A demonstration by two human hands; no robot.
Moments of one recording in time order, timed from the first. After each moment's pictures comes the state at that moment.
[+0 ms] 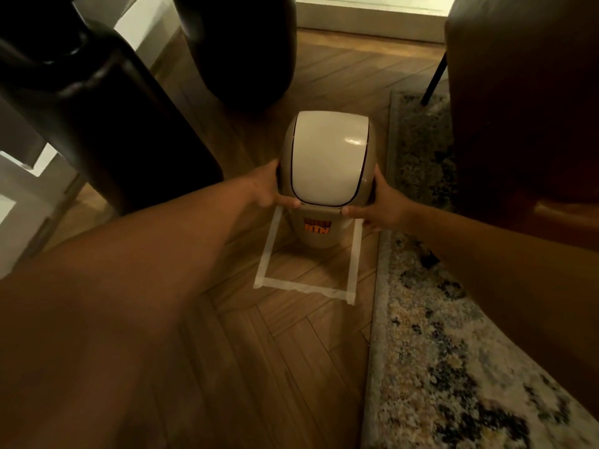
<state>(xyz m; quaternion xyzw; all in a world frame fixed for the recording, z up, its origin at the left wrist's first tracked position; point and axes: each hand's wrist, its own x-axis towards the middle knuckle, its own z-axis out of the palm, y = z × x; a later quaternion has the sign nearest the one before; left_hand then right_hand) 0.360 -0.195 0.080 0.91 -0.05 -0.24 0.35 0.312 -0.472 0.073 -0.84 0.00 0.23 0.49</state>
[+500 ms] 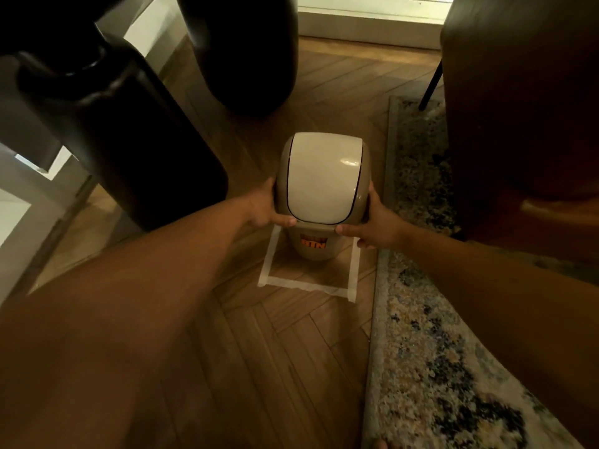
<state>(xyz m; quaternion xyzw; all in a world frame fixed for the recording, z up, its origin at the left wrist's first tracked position) 0.317 -0.182 0.083 0.90 -0.02 -0.26 0.35 0.271 -0.458 0.075 -0.84 0.01 0.23 0.49</state>
